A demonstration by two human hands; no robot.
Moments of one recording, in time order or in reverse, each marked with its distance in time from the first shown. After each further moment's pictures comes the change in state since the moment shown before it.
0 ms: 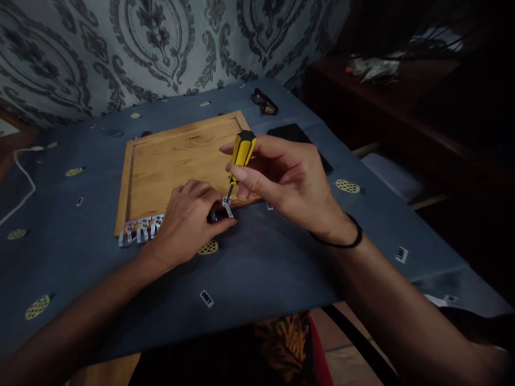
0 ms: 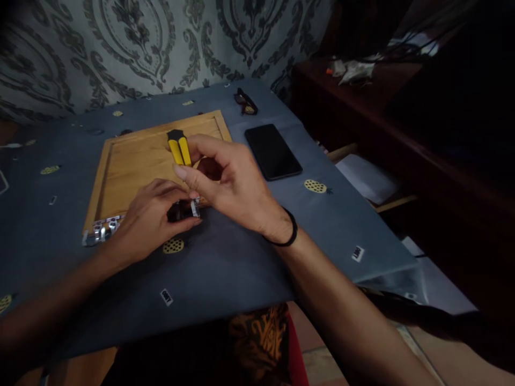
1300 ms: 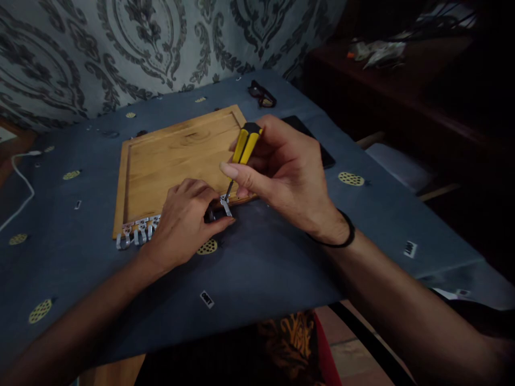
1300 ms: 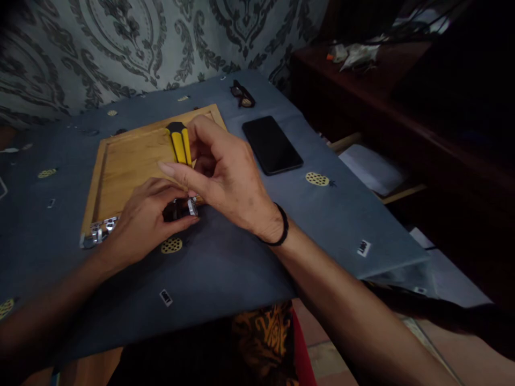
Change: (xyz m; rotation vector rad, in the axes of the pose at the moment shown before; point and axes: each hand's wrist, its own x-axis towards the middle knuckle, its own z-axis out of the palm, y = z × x) left_hand 0.002 0.001 -0.002 -0.027 -0.026 -0.008; right_hand -0.001 0.007 0.006 -0.008 0.104 -0.009
